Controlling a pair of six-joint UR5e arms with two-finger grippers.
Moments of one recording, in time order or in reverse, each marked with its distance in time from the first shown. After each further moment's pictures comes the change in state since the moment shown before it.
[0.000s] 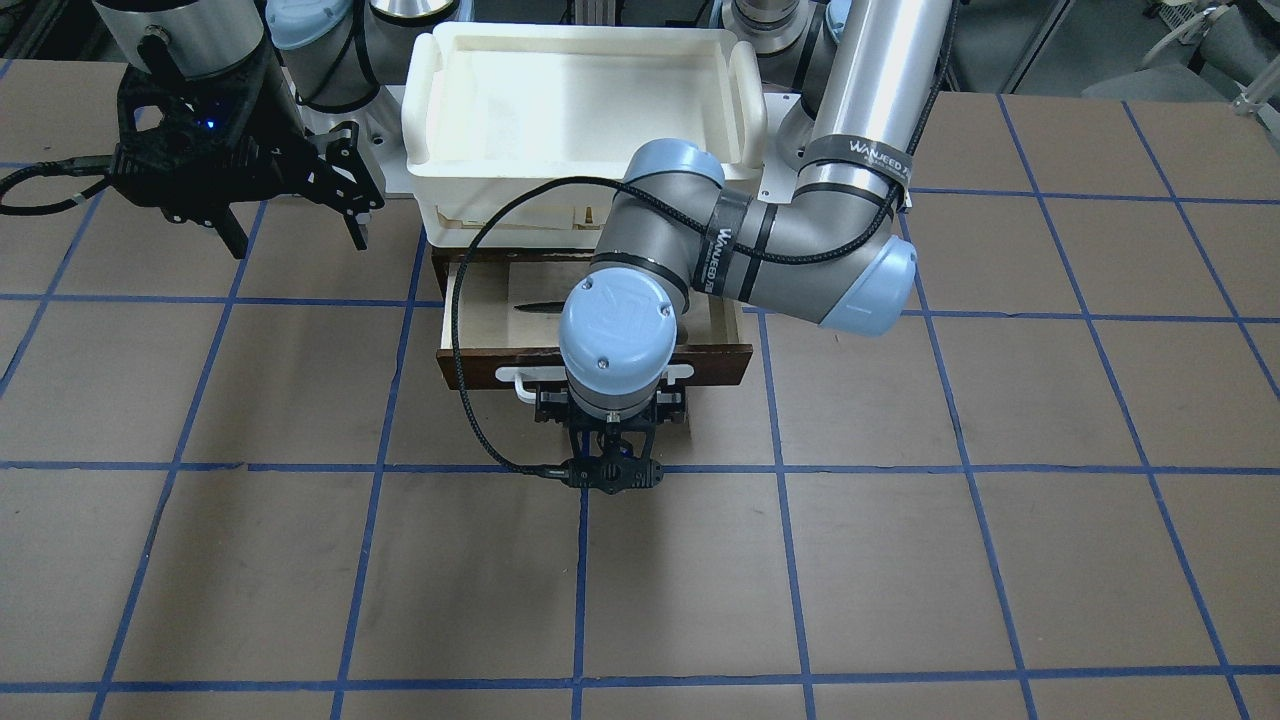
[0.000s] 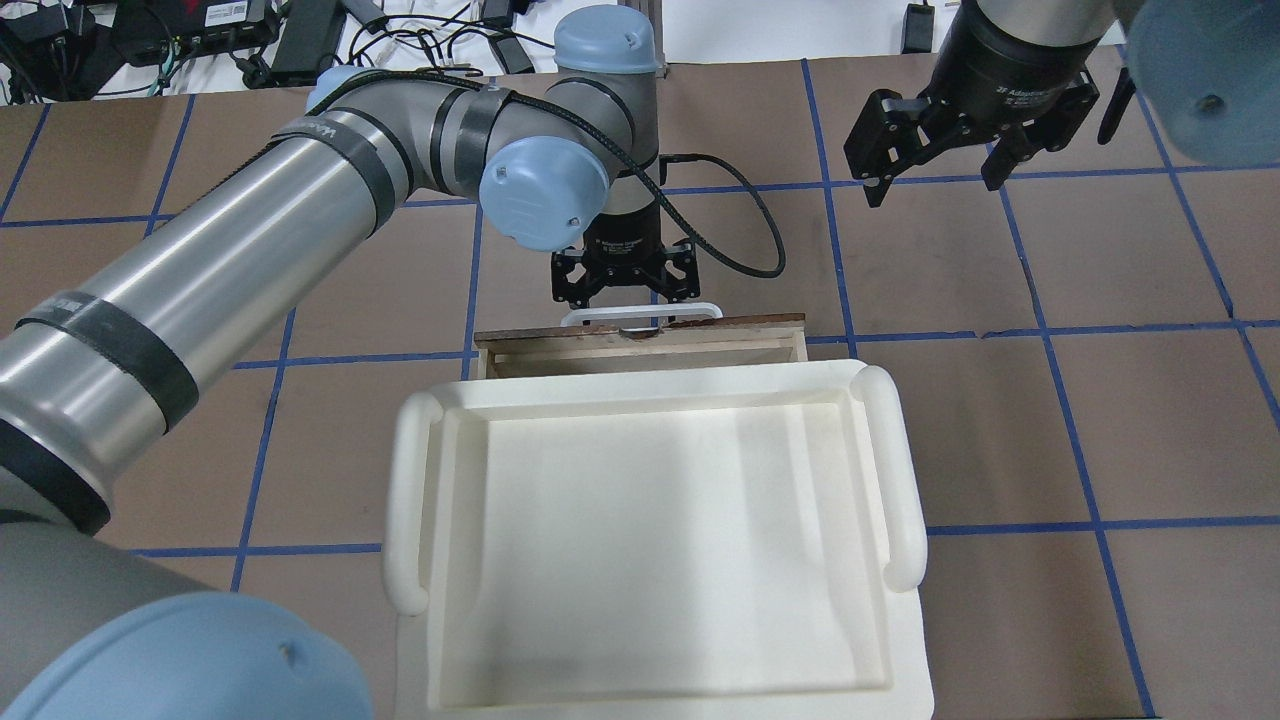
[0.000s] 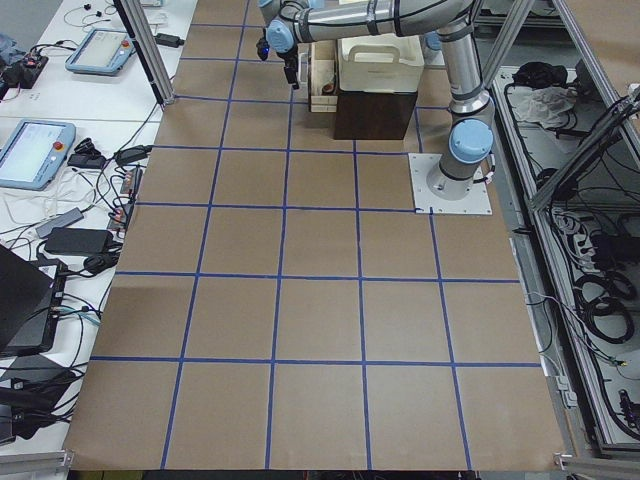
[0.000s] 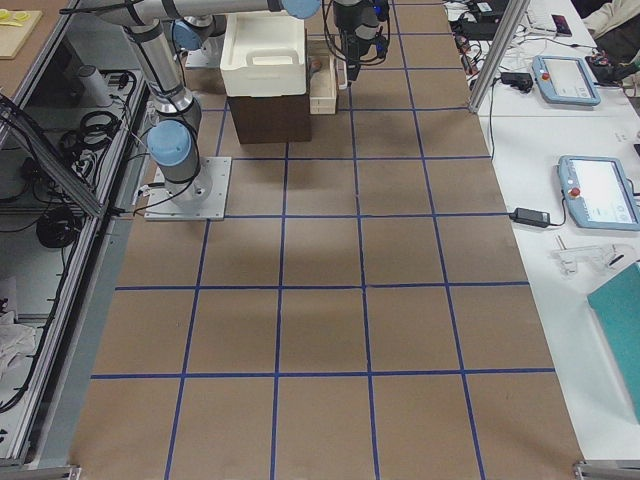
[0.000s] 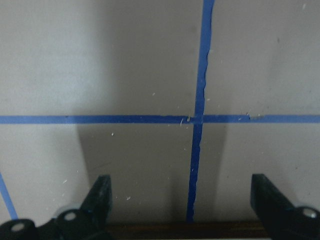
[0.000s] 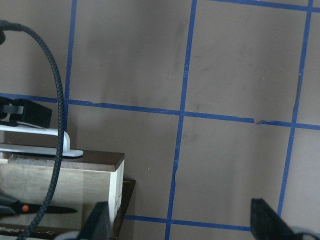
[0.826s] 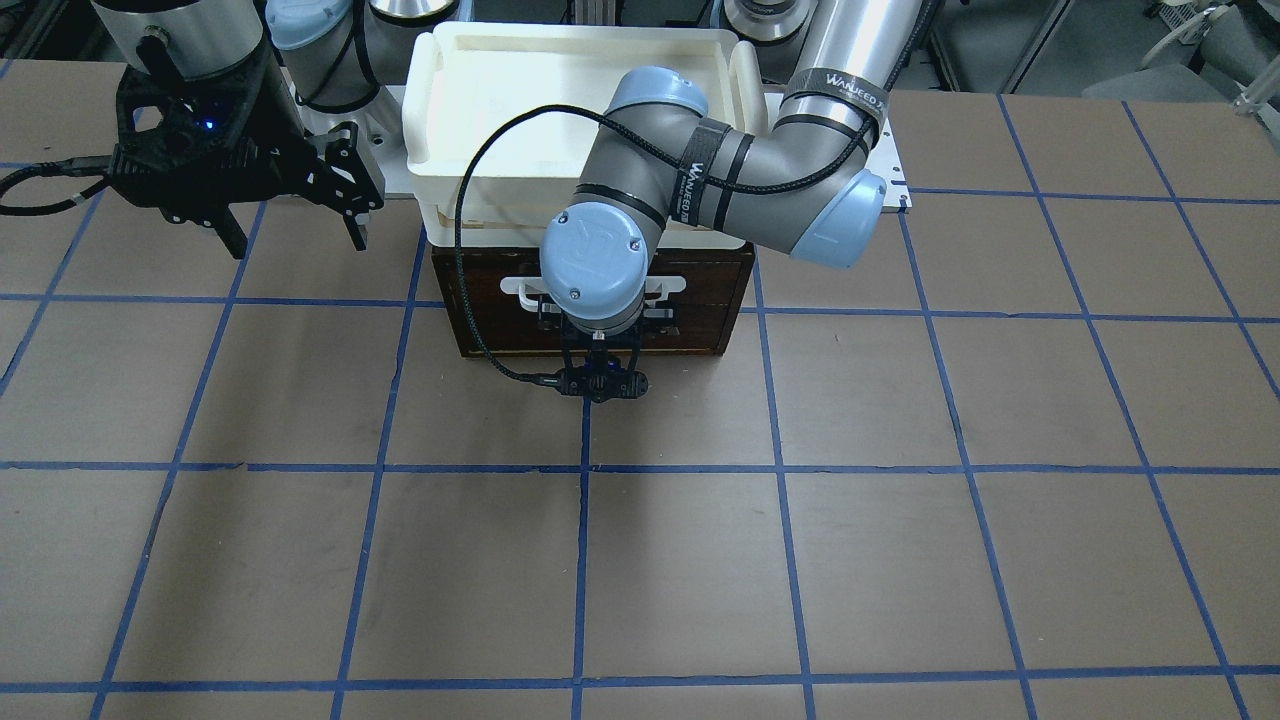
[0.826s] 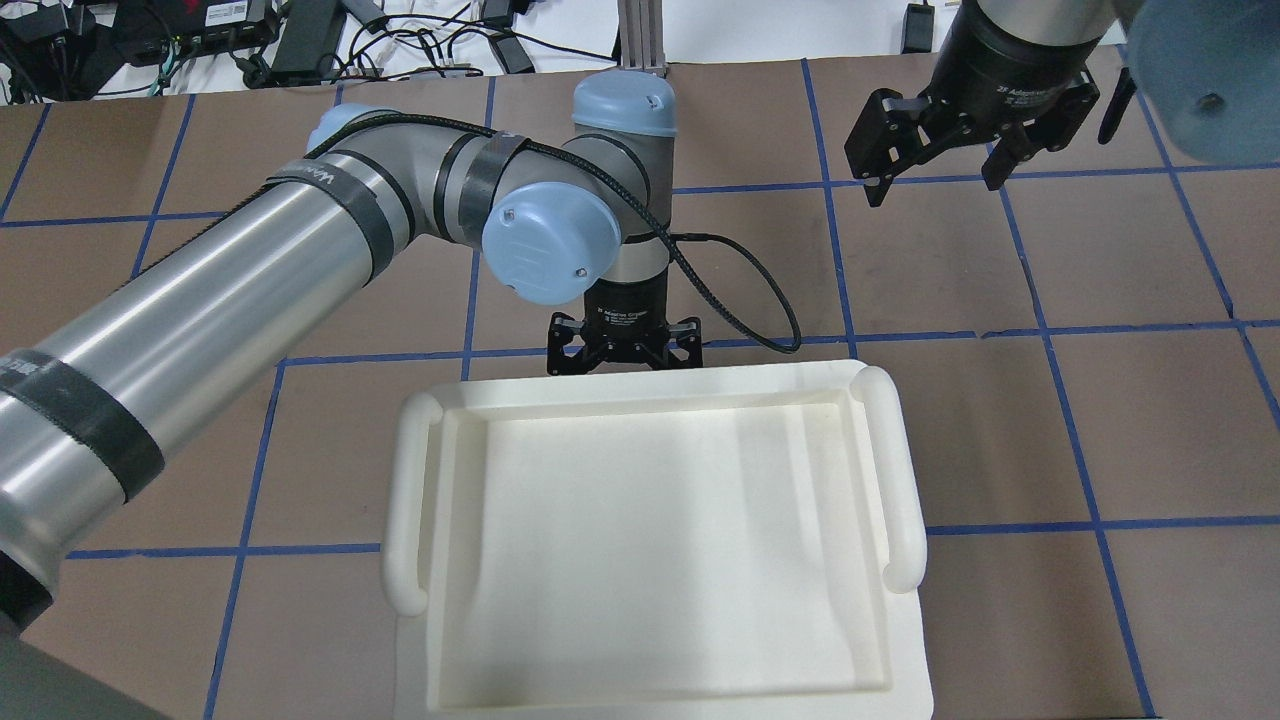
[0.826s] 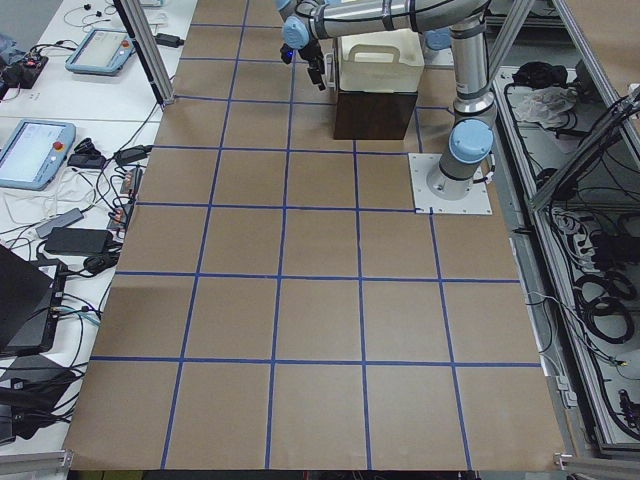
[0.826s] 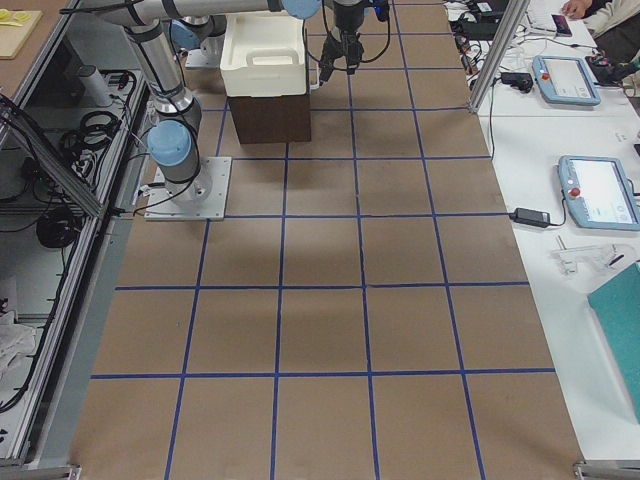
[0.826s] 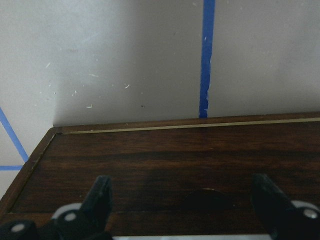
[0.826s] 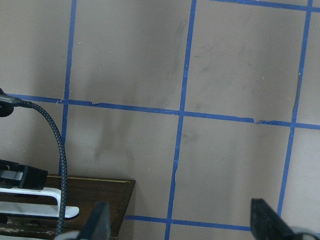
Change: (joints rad) left arm -0.037 0.065 -0.094 -0.111 -0.012 0.007; right arm -0.001 0.000 0.000 0.001 0.000 0.000
